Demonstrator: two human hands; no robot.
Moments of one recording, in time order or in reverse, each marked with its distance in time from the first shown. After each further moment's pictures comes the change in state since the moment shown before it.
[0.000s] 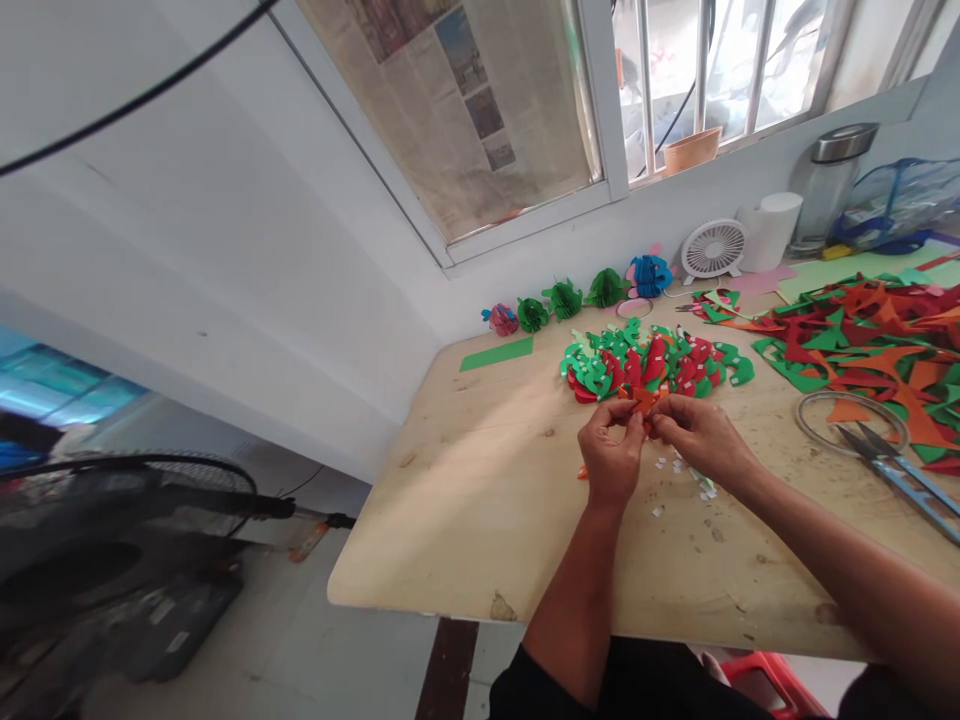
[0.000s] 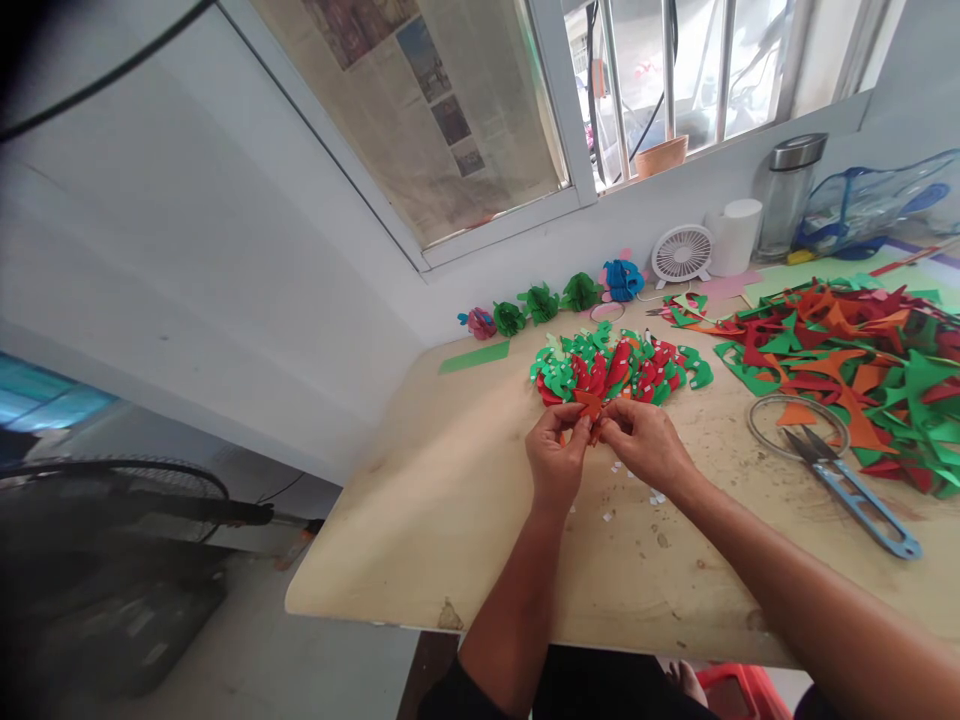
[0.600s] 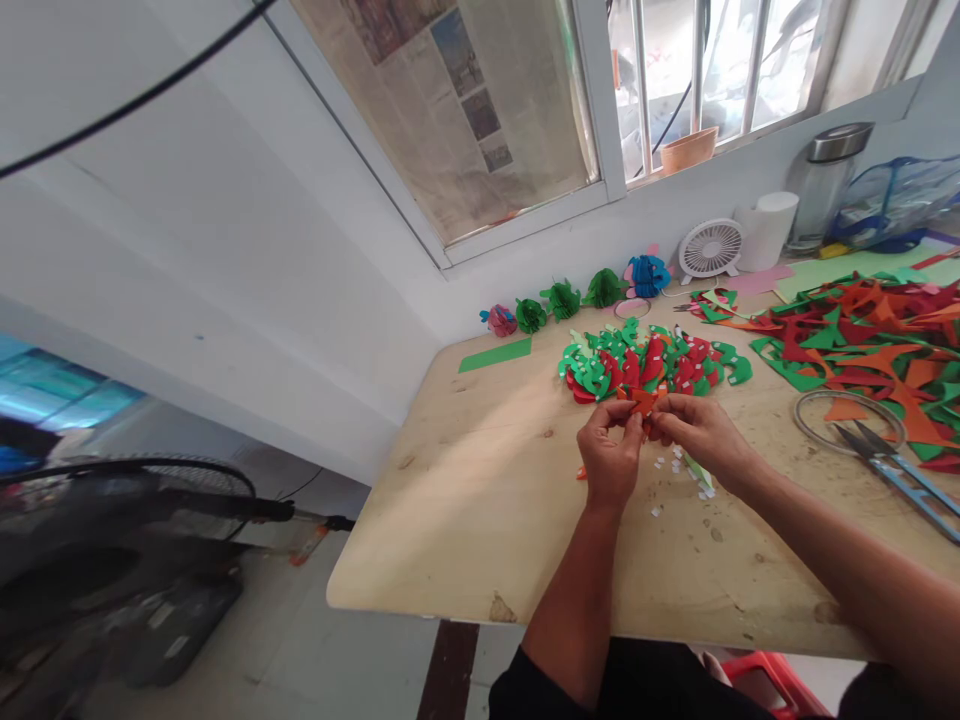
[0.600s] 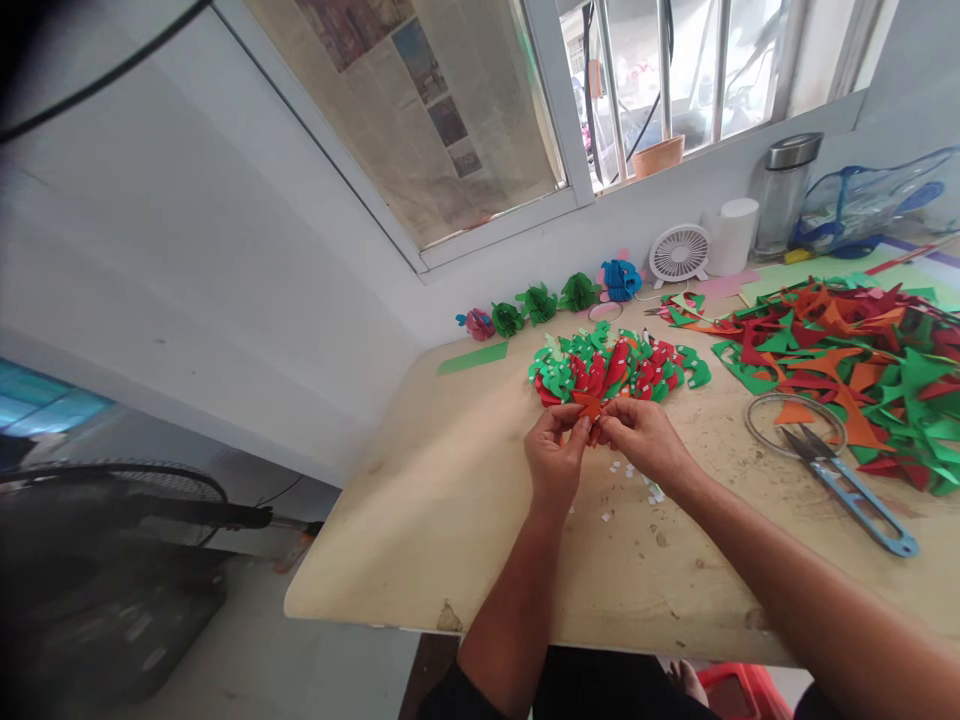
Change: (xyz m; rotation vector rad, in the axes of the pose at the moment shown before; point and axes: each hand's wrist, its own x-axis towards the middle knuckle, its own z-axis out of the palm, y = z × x) left_hand -0.001 -0.002 0.000 -0.027 -0.015 -0.028; right_hand -0.001 -0.014 -0.002 0.287 -0.006 0.107
